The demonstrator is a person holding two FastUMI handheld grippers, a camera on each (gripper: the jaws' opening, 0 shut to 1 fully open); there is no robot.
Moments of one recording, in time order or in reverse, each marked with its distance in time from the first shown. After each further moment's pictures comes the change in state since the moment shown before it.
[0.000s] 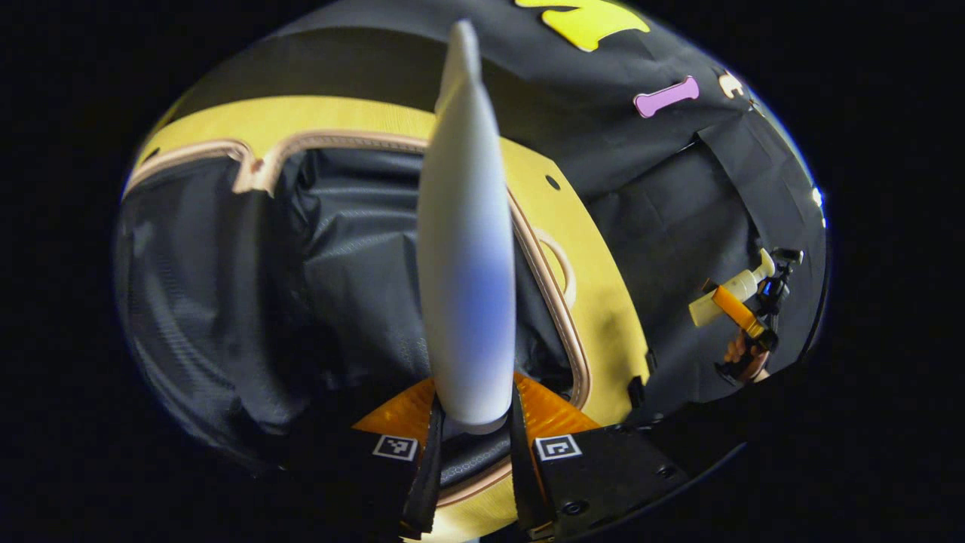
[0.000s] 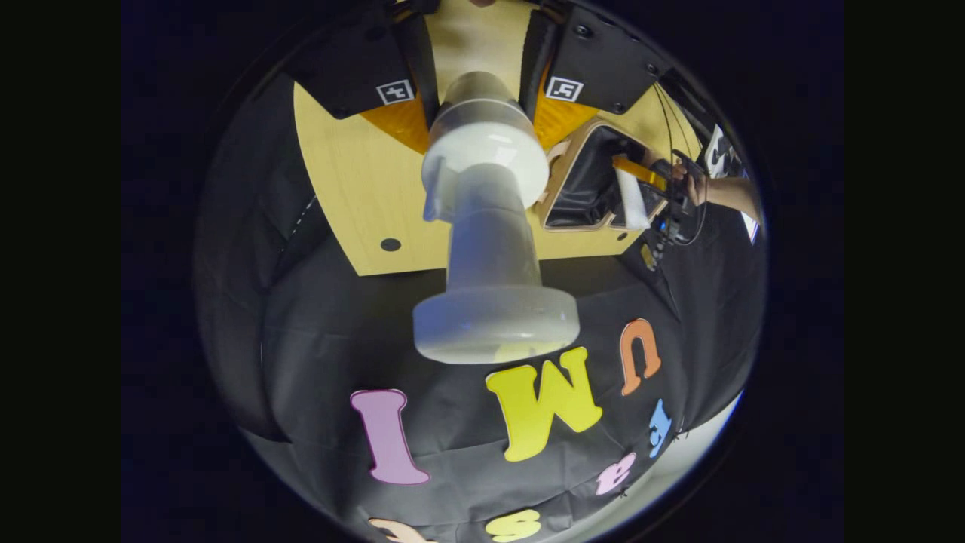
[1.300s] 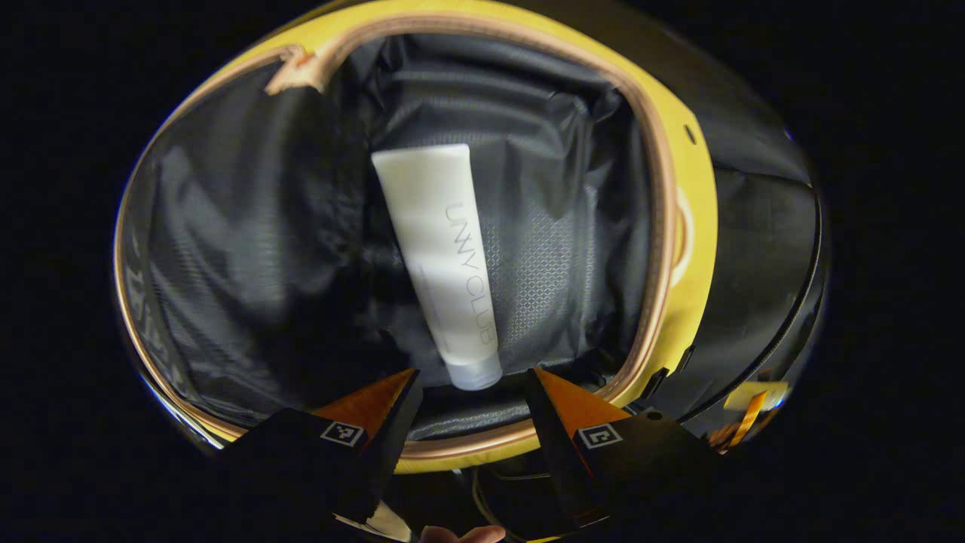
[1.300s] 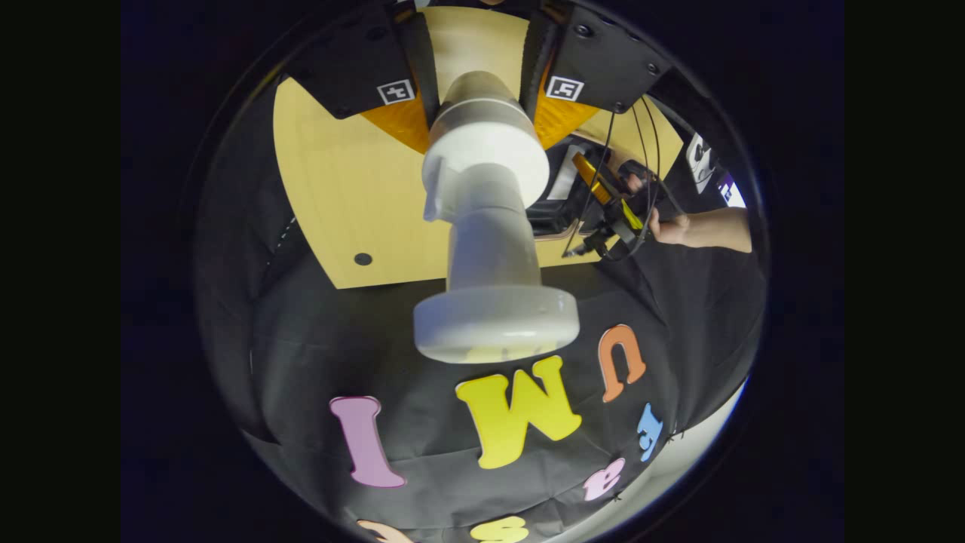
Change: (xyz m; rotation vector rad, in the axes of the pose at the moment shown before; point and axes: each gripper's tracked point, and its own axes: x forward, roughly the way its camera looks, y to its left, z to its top) left arm -0.025 -0.007 -0.011 -0.267 0.302 0.410; right arm -0.004 0.080 -0.012 0.001 0.050 0.094
